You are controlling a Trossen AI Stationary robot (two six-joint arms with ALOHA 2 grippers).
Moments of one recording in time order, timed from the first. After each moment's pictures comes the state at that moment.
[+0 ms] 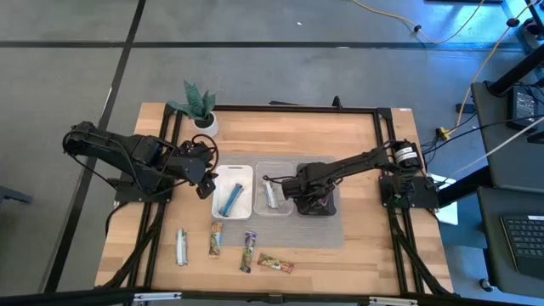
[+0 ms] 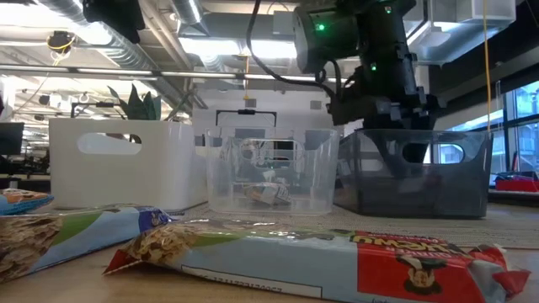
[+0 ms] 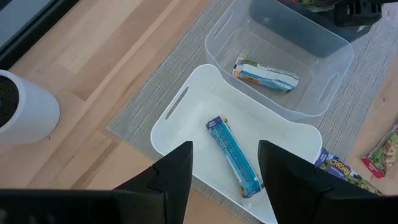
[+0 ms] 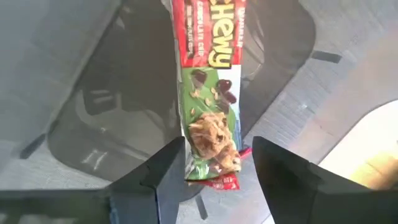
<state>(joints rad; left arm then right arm) -0.27 1.08 1.18 -1.16 -0.40 -0.80 0.13 1.94 1.39 -1.21 0.05 1.06</state>
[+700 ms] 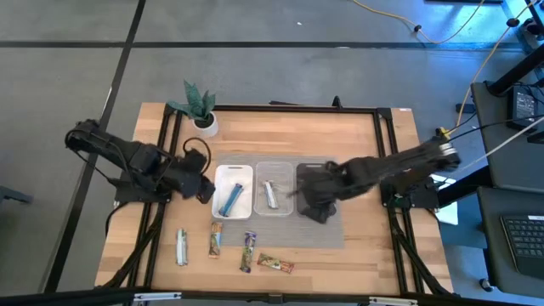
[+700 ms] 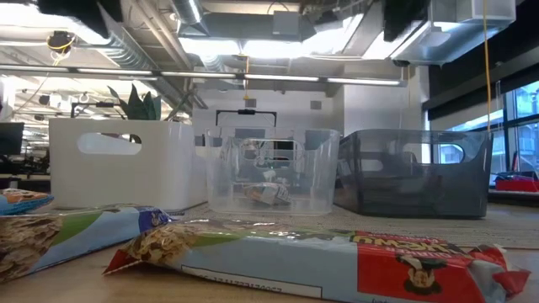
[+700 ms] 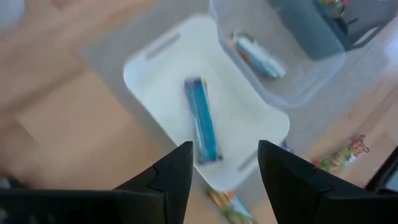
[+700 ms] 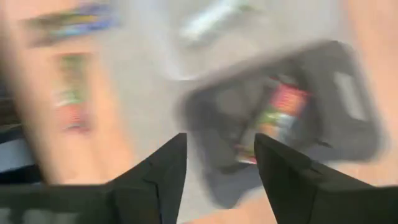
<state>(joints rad) -0.42 1.11 1.18 -1.22 -0.38 -1.31 0.32 1.60 1.56 -1.19 0.17 0.65</state>
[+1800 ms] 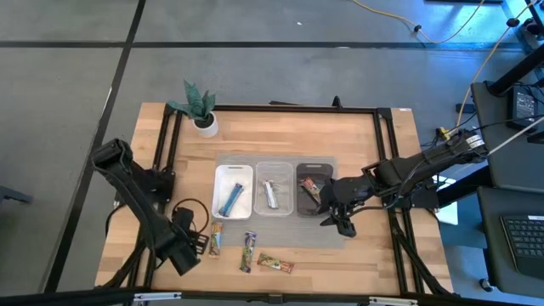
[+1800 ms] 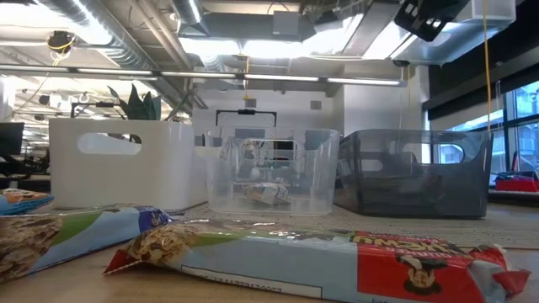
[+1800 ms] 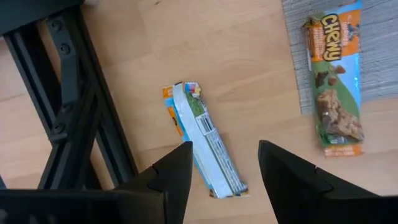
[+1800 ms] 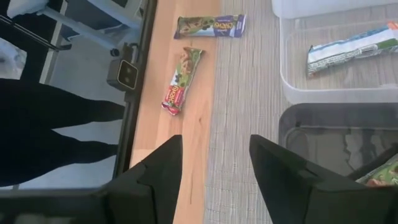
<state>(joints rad) -0.89 1.60 1.18 -1.28 -0.03 -2.22 0.36 1.27 1.07 -0.62 -0.13 0.41</state>
